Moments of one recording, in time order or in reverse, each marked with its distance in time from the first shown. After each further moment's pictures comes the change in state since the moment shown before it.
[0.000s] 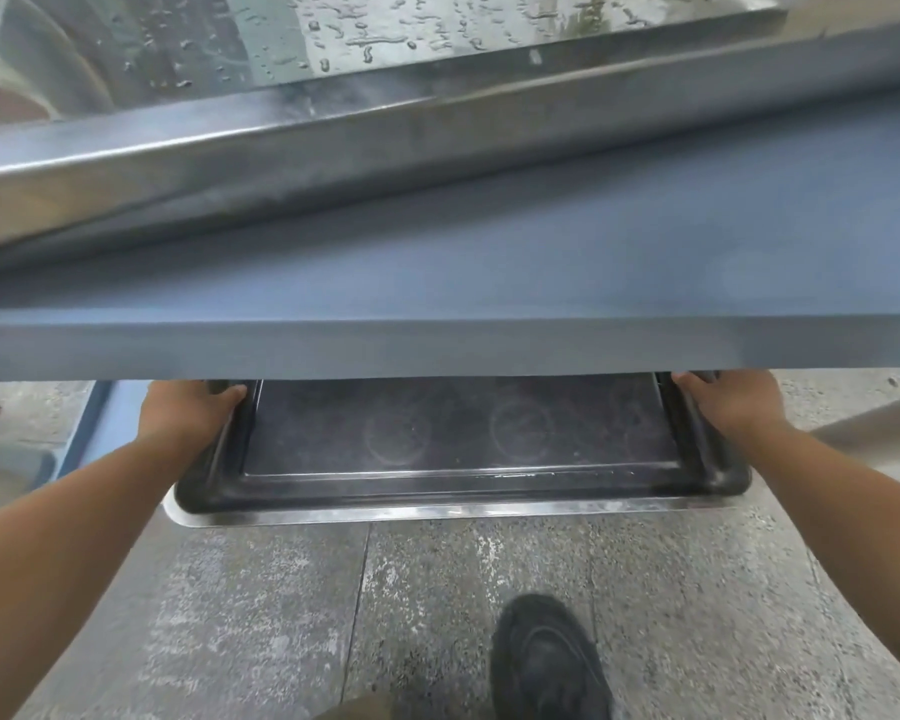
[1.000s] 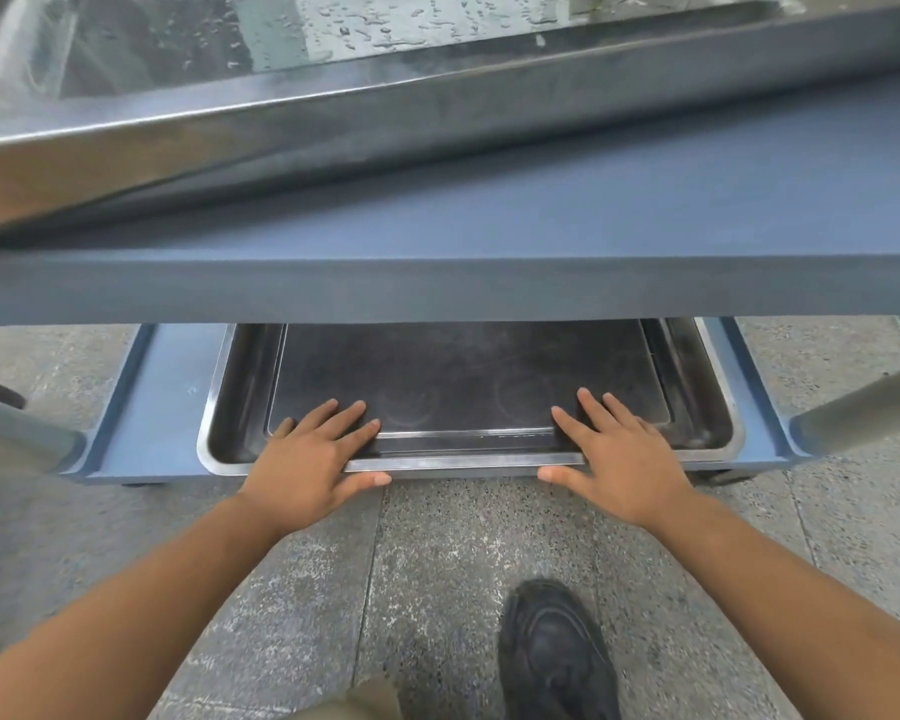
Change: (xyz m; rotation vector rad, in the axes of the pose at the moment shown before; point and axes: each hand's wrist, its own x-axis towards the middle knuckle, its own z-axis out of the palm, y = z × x) left_hand -0.107 0.028 0.026 0.463 -0.277 0.781; right_hand -0.129 -0.057 0.040 -0.498 -0.249 -0.616
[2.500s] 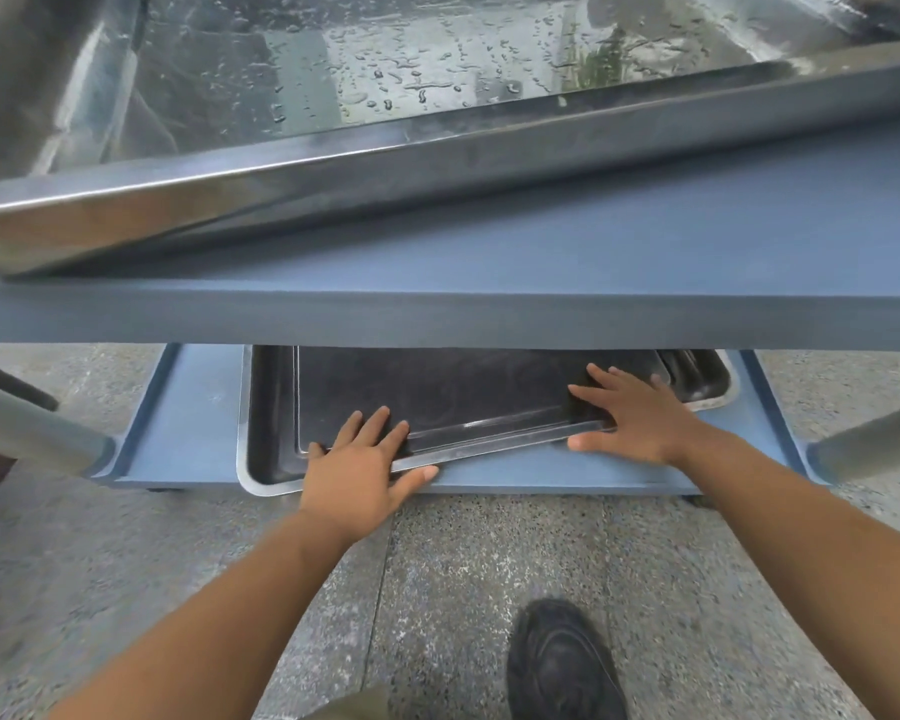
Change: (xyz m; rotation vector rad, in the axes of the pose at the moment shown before) left_hand 0.016 0.040 0.004 -0.140 0.009 -0.251; right_hand 0.060 0.040 -0.037 0.151 -0.142 -0.083
